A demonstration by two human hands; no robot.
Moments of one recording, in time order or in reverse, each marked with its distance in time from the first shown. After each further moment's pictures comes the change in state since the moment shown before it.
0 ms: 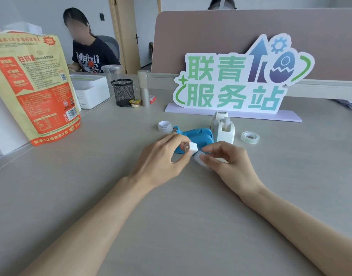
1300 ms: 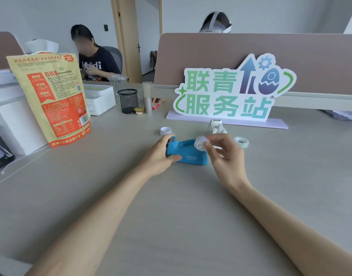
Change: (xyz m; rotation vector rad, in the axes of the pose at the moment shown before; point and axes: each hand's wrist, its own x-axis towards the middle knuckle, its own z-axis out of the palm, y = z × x) left_hand 0.008 -0.024 0.003 -0.393 -0.258 -0.452; right_hand -0.005 -0.015 0.002 0.101 0.200 -0.201
